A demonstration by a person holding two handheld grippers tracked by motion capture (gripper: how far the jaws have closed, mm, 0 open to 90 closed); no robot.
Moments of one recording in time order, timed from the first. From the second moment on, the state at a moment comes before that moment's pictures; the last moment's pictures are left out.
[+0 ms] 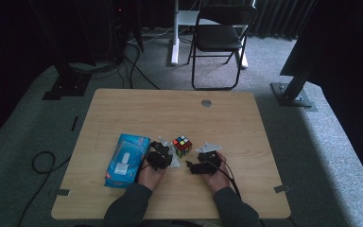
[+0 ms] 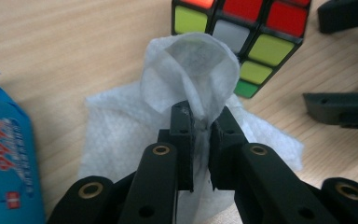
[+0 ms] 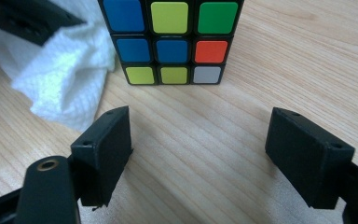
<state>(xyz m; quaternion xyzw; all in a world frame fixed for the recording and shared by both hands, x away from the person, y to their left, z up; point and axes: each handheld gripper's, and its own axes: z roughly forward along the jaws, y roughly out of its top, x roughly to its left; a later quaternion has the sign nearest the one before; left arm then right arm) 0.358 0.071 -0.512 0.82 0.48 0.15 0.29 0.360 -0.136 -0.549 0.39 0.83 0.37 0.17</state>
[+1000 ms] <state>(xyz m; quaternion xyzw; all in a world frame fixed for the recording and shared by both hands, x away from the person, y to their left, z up) 0.373 0.089 -0.458 0.79 0.45 0.16 0.38 0.380 -0.109 -0.547 0.35 0.83 0.39 0.16</state>
